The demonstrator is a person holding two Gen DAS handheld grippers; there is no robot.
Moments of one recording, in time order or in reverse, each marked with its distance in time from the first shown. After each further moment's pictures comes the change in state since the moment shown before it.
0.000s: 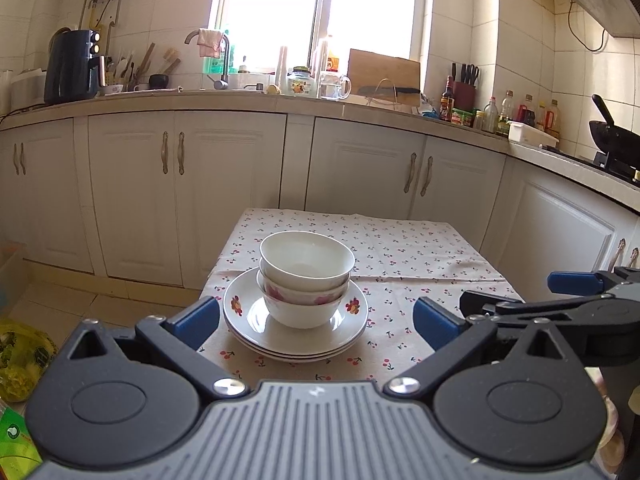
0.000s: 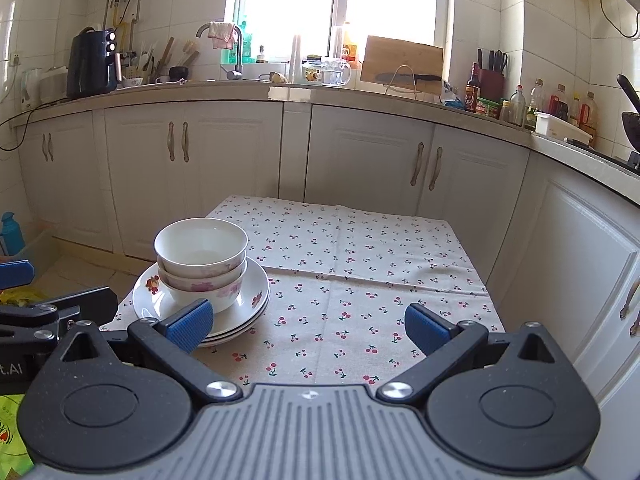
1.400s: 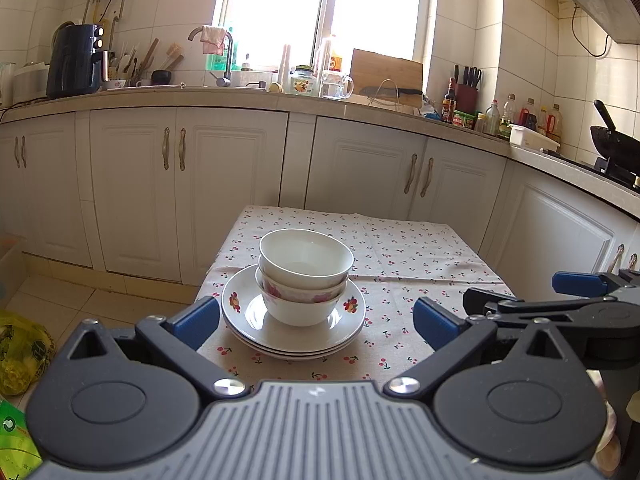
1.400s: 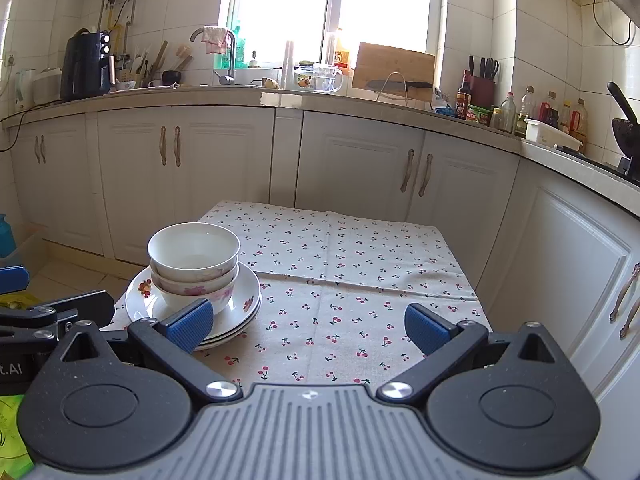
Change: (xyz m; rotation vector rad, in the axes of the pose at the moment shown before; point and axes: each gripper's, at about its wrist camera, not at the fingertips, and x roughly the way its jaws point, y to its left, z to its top) left arm -0.001 0.001 -0.002 -0.022 0.003 -0.003; right arm -0.004 0.003 -0.001 -0.001 -0.019 -0.035
